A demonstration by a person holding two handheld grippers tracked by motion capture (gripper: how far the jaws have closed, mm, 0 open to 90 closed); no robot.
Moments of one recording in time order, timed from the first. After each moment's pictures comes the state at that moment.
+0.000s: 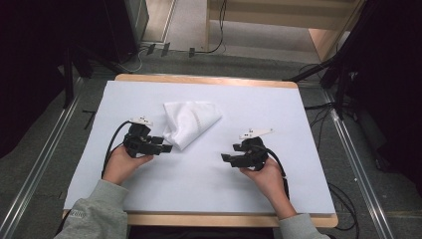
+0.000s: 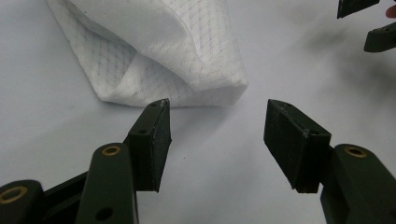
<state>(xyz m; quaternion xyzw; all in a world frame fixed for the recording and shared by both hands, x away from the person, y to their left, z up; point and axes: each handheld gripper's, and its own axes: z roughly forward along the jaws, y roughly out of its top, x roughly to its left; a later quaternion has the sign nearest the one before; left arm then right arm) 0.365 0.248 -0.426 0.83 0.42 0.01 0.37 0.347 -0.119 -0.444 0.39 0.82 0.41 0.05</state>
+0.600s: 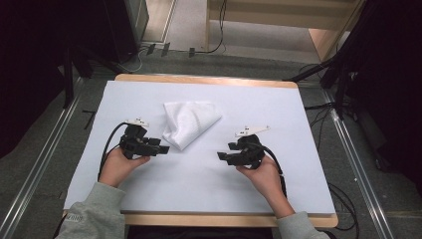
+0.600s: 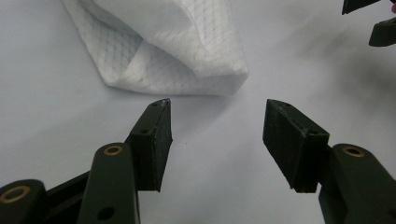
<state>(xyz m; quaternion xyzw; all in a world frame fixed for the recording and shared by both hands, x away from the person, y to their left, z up) 0.357 0.257 -0.424 0.82 0.43 0.01 0.38 0.347 -0.105 -0.432 0.38 0.83 0.41 0.05</state>
